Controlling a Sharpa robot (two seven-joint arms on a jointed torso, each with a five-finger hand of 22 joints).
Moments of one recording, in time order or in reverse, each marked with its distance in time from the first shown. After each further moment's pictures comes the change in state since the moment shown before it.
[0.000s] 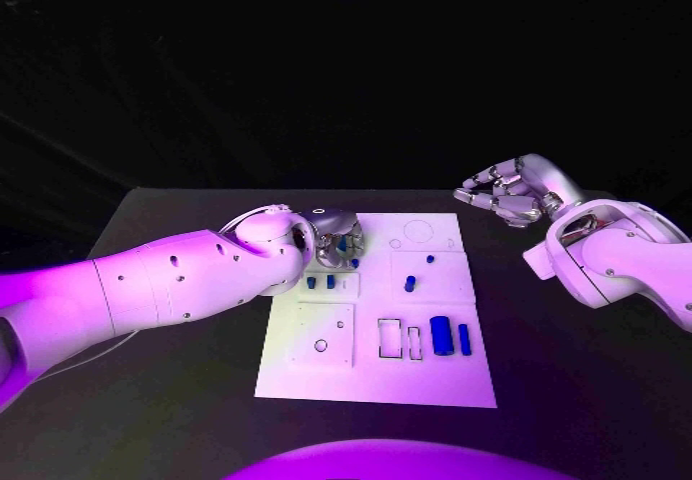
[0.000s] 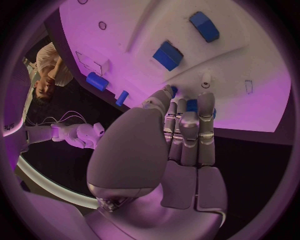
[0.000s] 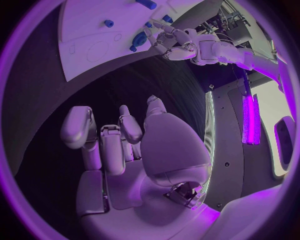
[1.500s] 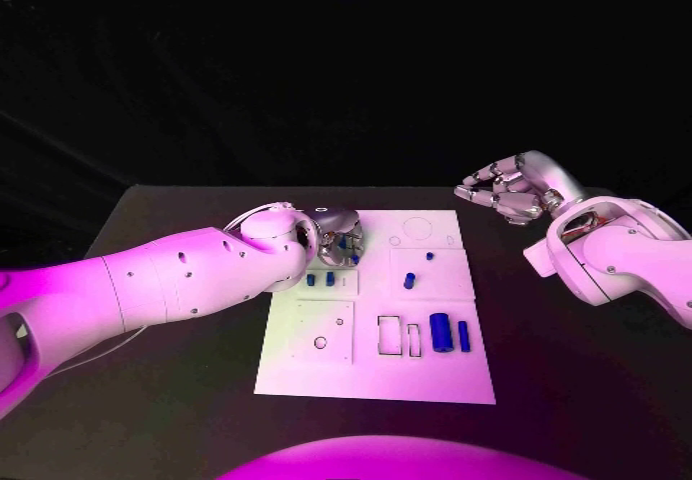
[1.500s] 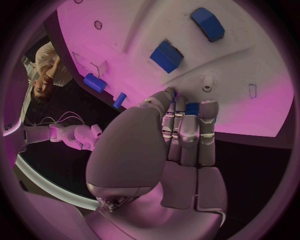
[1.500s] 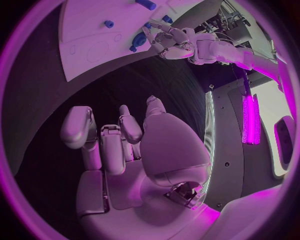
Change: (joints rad) left arm -0.007 0.027 0.002 -0.038 0.004 0.015 0.002; left_hand -0.007 0.020 0.113 -0.032 0.000 0.102 0.002 -0.054 -0.053 0.113 -0.010 -0.092 -0.069 0.055 -0.012 0.073 0.041 -0.010 0.045 -0.009 0.091 0.107; right arm 0.000 -0.002 0.000 0.003 0.000 0.002 0.001; right_hand 0.007 0.007 0.000 0.000 0.003 0.000 0.000 0.004 0.000 0.000 0.000 0.000 0.006 -0.004 -0.004 0.000 0.001 0.000 0.000 0.000 0.000 0.000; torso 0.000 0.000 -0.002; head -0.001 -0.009
